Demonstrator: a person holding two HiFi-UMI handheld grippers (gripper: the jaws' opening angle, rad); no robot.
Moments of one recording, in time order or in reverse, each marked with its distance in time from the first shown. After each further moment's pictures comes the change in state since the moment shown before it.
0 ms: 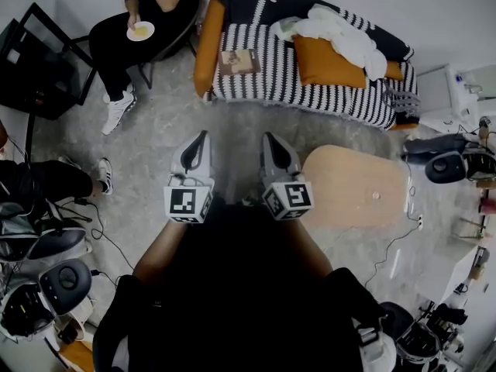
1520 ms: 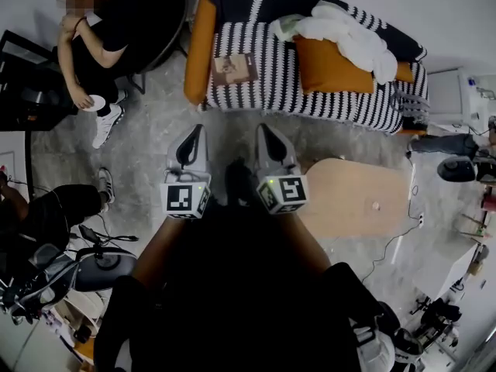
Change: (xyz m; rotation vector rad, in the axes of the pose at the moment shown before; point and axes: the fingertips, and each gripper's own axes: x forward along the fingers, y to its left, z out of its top) left arm 0.180 0.054 -0.006 -0.022 0.051 0.021; right arm 0.160 -0.098 0.018 0.024 0.039 -0.017
